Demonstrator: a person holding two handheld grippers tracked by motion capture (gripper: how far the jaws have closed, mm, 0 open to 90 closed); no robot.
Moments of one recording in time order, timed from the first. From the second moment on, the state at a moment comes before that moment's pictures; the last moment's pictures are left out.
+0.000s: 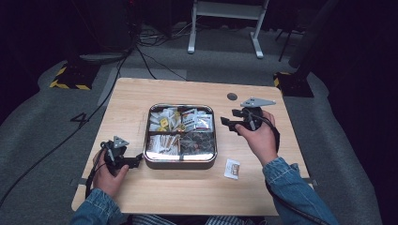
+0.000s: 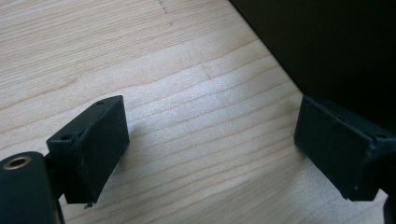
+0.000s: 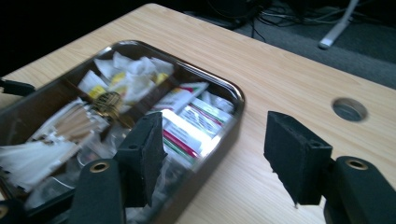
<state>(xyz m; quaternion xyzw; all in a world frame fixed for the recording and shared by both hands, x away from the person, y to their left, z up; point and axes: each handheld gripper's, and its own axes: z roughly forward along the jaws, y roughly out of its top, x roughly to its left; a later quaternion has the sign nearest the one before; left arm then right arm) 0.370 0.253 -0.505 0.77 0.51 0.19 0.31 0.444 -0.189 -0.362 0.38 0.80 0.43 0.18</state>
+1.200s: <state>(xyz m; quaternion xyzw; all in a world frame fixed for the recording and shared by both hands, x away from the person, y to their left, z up) 0.370 0.253 -0.505 0.77 0.51 0.19 0.31 0.409 -0.315 -0.426 0.50 0.76 0.37 0.19</state>
